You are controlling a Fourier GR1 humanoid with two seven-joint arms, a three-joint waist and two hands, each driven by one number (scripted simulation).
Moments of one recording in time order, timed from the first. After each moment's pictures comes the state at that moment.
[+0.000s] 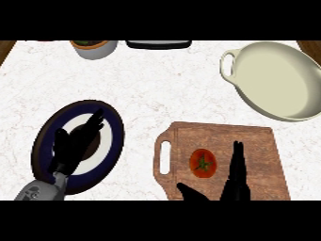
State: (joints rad) left arm -0.11 0.34 -0.33 -1.34 0.26 0.06 0.09; right arm 0.23 0.00 0.62 -1.71 1.01 -0.83 0.76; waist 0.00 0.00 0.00
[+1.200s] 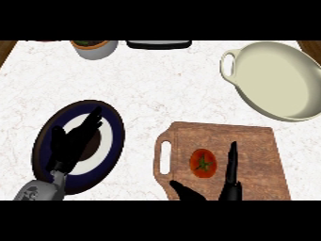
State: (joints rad) left arm -0.10 0.28 -0.24 -1.37 0.19 0.00 0.13; right arm 0.18 -0.05 0.64 -1.53 0.15 -1.06 -0.03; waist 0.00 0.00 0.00
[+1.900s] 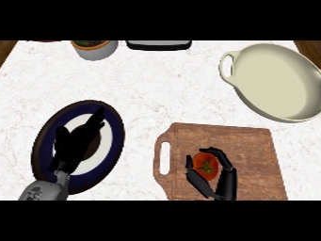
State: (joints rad) left arm -0.10 0.24 -0.20 -1.37 0.14 -0.04 0.14; right arm 0.03 -0.01 0.48 -1.12 -0.28 -0.86 -0.62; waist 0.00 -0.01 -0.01
